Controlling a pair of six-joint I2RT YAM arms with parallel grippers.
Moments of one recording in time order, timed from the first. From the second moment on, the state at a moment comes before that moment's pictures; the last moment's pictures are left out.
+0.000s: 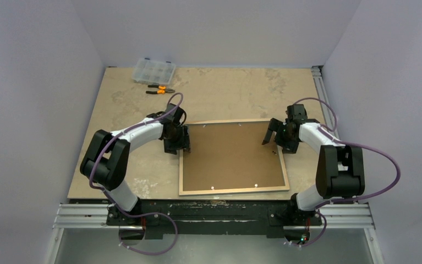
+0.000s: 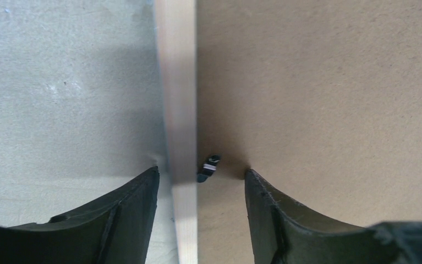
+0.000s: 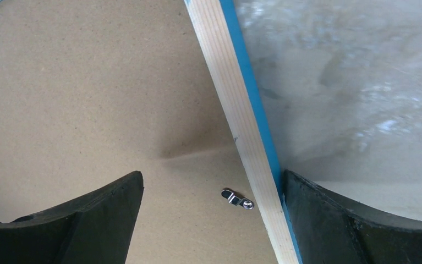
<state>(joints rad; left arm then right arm) -0.45 1.67 1.01 -0.59 0.07 -0.58 0.03 1.53 0.86 -0.52 -0.17 0.43</state>
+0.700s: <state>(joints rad) -0.44 1.71 1.08 -0.70 -0.02 -0.57 0.07 1.54 0.86 -0.49 -0.19 0.42</state>
